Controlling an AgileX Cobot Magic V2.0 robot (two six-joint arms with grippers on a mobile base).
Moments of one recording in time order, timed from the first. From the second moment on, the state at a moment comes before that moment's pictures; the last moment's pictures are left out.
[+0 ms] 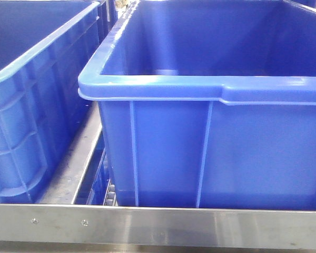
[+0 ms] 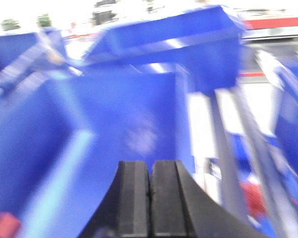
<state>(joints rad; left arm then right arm) -0.05 -0.01 0.01 0.03 0.12 -0.03 0.01 0.33 -0.42 0.18 0.17 -0.03</state>
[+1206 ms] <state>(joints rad) -0.05 -0.01 0.01 0.03 0.12 -0.03 -0.01 -0.01 0.03 0.15 0.02 0.00</state>
